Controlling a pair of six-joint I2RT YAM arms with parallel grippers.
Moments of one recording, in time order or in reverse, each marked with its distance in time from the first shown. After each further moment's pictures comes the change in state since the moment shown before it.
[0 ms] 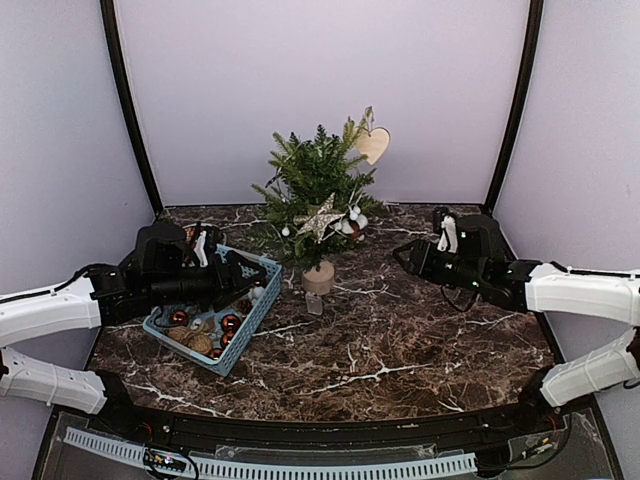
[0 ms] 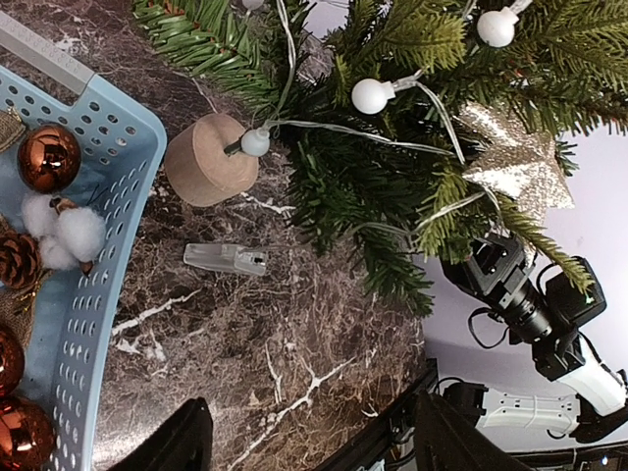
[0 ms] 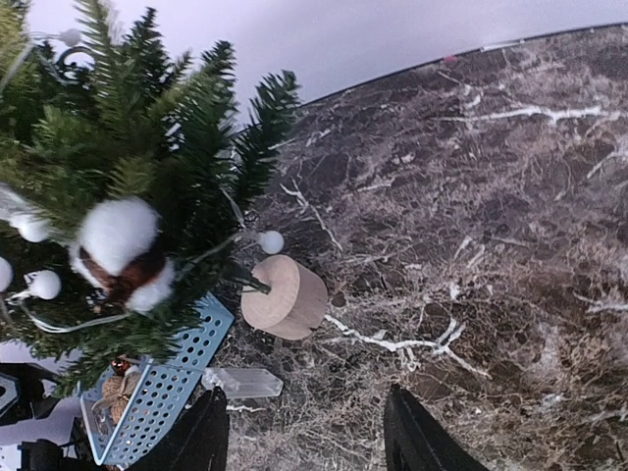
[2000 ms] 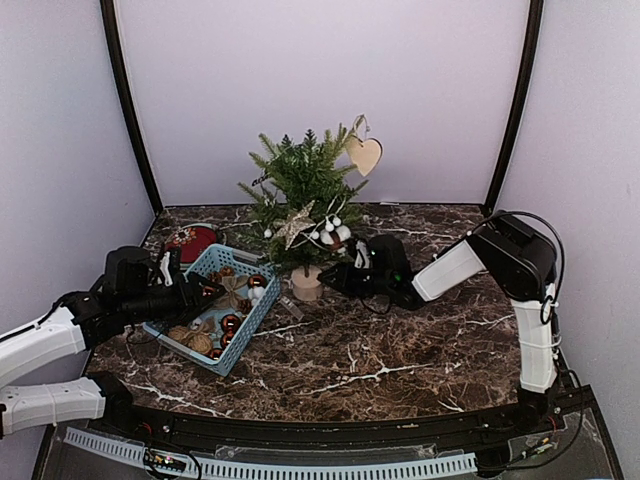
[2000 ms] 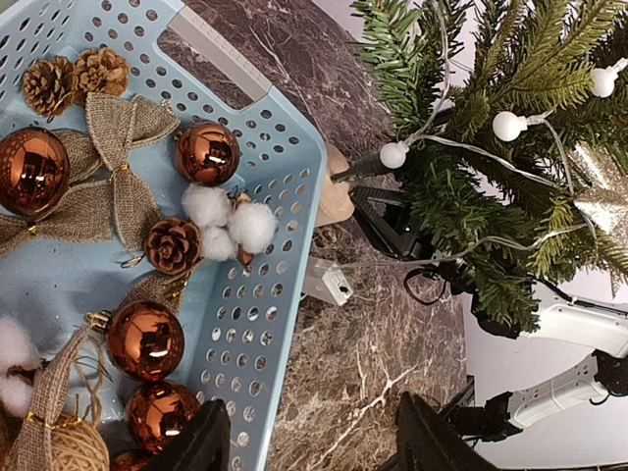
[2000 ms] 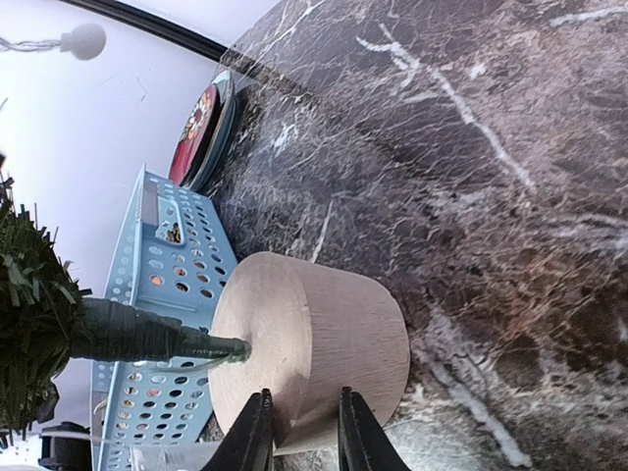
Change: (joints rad) left arm 0.267 -0.228 -0.227 -0.072 0.137 0.106; right arm 0.076 0.920 0.393 0.517 -0.335 0.177
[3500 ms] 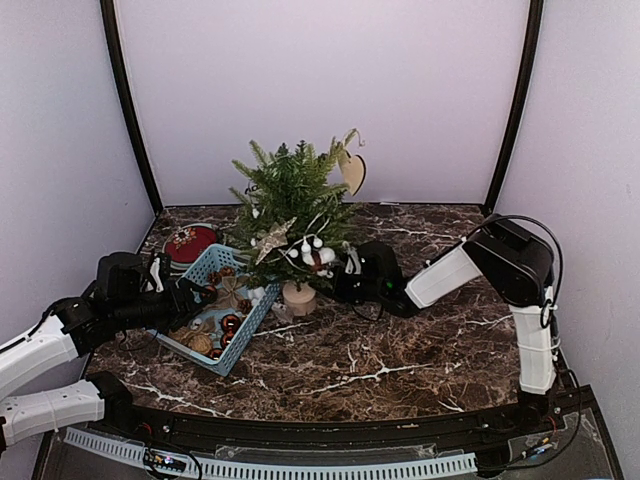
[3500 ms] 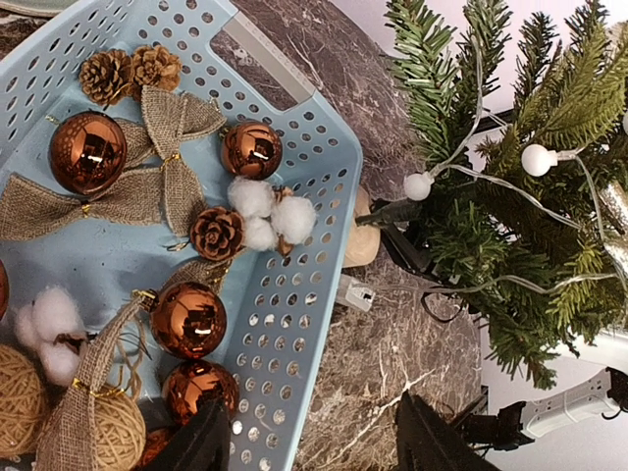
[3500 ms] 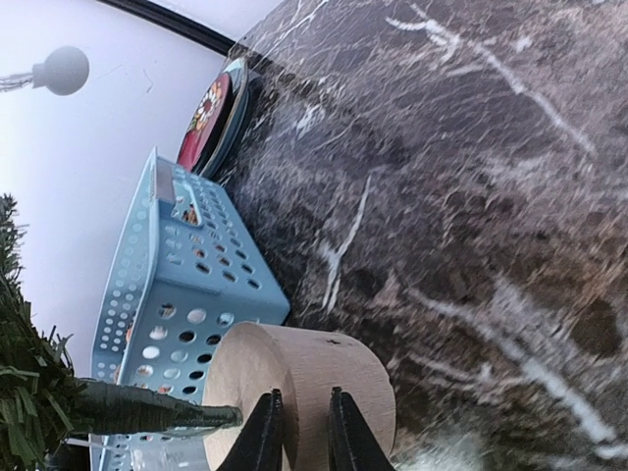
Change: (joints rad) left arm 0.006 -0.107 -0.013 -0.129 -0.058 -0.005; right arm 0.073 0.000 0.002 0.013 0.079 0.018
